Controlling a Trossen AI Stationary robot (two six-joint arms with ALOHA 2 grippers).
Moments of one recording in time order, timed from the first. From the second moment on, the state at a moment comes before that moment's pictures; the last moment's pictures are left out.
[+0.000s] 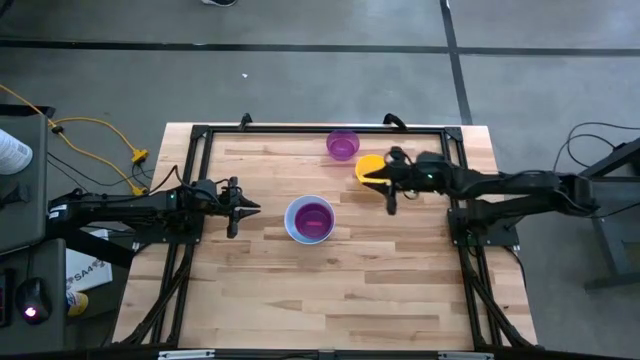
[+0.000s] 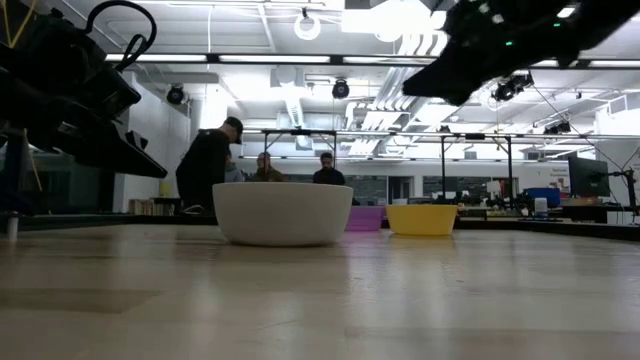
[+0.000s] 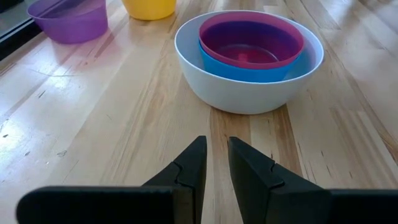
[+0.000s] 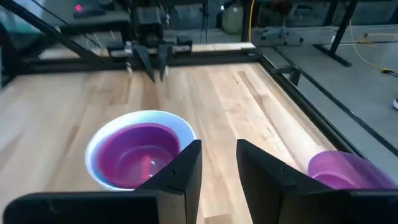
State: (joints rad) left arm 0.18 0.41 0.03 0.00 0.07 0.02; right arm -0.25 1.03 0.53 0.24 -0.08 -0.04
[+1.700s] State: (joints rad) left arm 0.18 0.41 0.03 0.00 0.07 0.02; right arm -0.51 1.71 1.20 -0.32 -0.14 -0.40
